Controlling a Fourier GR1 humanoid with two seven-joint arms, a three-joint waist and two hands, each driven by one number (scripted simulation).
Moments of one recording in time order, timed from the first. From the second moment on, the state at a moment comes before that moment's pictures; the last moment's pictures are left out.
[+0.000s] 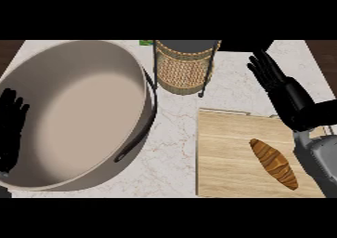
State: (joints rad) left arm -0.01 0.53 -0.05 -1.60 0.42 0.42 0.10; right arm -0.41 -0.53 0.32 -1.47 -0.46 -0.07 -0.09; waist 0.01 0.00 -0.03
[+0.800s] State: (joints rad) left arm 0.19 0.45 -0.27 -1.66 0.22 0.42 0.06; right arm -0.18 -0.66 -0.13 -1.20 -0.66 0.00 -0.24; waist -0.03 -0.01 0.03
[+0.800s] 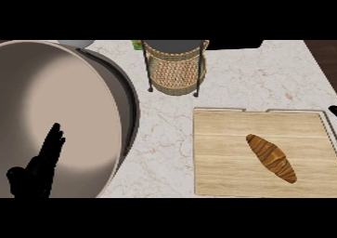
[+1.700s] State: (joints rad) left arm 0.22 0.41 -0.26 -1.66 0.17 0.40 0.05; right arm -0.03 -1.12 0.05 -1.55 -0.36 0.23 0.09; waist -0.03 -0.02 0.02
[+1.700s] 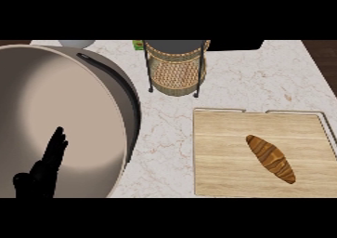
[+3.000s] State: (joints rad) left arm 0.19 0.35 -0.23 -1.62 0.13 0.32 0.04; right arm -0.02 -0.97 0.36 -1.88 0.11 0.06 0.60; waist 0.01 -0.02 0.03
